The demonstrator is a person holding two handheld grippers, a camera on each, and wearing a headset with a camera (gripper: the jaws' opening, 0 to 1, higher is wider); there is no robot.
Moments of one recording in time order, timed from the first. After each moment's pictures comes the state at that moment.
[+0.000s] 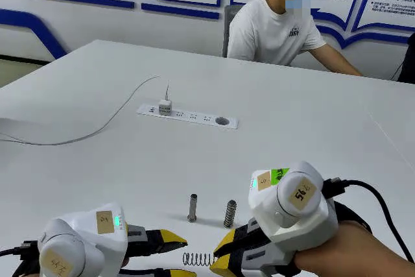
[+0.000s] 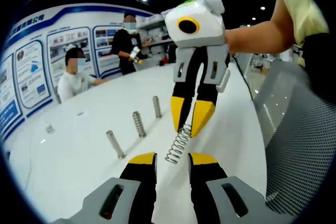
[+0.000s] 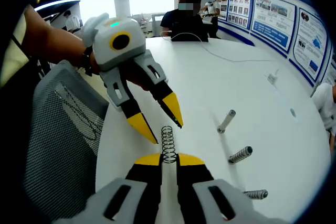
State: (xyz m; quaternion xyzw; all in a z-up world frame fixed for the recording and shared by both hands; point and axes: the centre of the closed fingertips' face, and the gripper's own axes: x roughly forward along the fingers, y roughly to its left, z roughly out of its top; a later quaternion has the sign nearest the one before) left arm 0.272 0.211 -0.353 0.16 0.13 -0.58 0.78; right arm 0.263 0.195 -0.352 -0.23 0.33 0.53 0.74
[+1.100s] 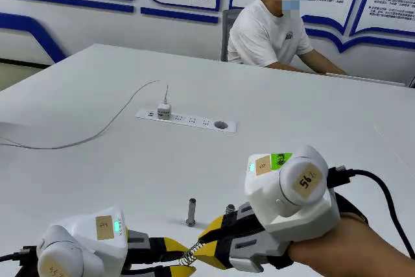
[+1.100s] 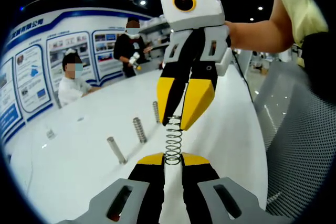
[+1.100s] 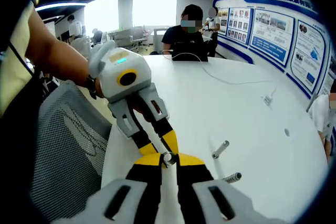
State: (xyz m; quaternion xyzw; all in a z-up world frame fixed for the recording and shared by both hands) left arm 0.273 0.207 -0.346 0.16 0.11 -0.59 0.79; right arm 0.268 0.221 -0.308 -0.22 0.27 0.54 0.76
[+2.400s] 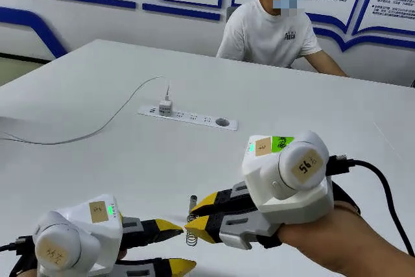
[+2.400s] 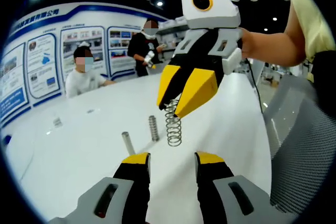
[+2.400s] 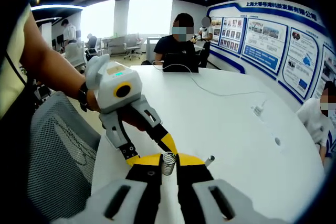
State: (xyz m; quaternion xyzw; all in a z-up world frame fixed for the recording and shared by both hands) left arm 0.294 0.220 -0.342 0.11 0.13 -0.55 0.82; right arm 0.295 0.229 -0.289 -0.21 0.23 0.52 0.79
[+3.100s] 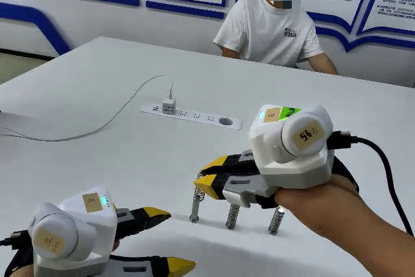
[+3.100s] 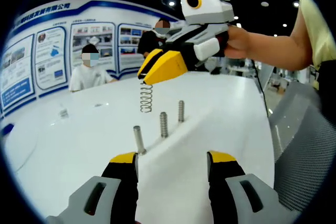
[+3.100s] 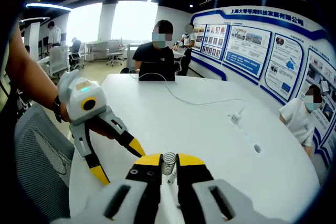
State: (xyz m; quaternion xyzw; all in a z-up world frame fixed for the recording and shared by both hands) left arm 0.303 0.230 -0.345 0.09 0.14 -0.53 0.83; right arm 0.355 0.221 -0.267 -0.21 0.19 0.46 0.84
